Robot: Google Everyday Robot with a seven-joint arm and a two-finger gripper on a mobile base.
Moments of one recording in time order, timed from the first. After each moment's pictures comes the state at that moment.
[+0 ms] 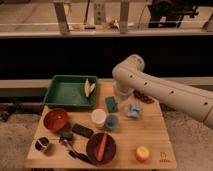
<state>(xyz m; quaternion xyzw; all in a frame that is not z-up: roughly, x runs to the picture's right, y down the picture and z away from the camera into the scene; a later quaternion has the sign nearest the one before) 0.079 0.046 0.747 -0.23 -0.10 -0.28 0.93</state>
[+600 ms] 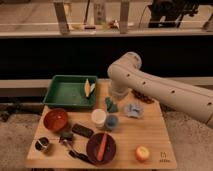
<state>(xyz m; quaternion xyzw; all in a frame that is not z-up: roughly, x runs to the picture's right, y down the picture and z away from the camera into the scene) 0.052 0.045 0.714 -0.21 -0.13 -0.33 0.91</state>
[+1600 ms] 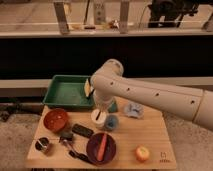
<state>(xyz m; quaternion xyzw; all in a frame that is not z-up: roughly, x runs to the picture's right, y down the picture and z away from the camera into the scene) -0.012 0.083 0.713 -0.22 -0.16 -0.40 0.88</state>
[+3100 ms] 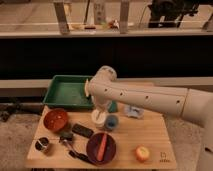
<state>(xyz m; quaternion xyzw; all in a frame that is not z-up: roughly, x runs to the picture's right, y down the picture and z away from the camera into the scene) -0.015 0.093 0.756 -0.21 -0.12 -0.41 0.88</state>
